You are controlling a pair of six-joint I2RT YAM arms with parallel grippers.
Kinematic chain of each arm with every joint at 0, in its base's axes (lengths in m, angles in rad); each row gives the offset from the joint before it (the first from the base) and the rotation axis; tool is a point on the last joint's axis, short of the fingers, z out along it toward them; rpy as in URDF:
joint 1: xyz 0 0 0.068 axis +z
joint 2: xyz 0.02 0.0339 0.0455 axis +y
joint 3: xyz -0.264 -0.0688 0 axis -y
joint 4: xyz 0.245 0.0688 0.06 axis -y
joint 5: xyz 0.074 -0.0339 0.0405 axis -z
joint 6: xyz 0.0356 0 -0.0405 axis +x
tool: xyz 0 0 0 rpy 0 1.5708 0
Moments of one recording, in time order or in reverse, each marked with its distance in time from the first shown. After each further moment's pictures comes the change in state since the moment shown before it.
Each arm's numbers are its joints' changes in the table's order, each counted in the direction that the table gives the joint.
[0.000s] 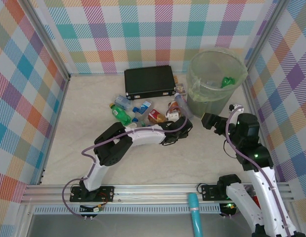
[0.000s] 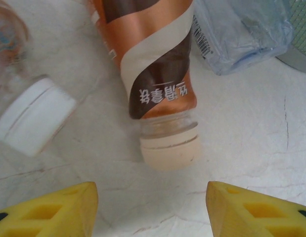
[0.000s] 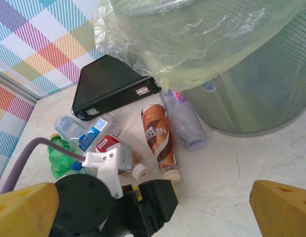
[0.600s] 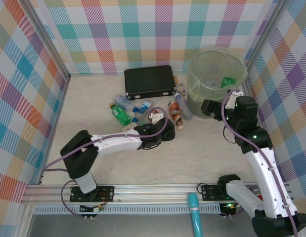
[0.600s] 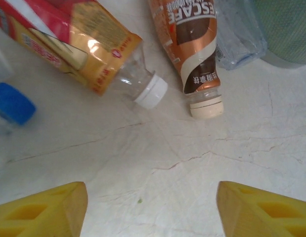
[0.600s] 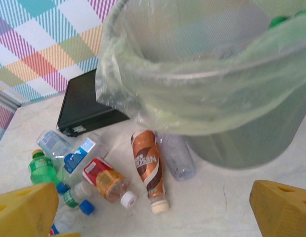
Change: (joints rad) left arm 0.016 -0.397 -0.352 0.016 0.012 0.068; right arm 0.000 0.218 0.180 0.014 0.048 -0.077
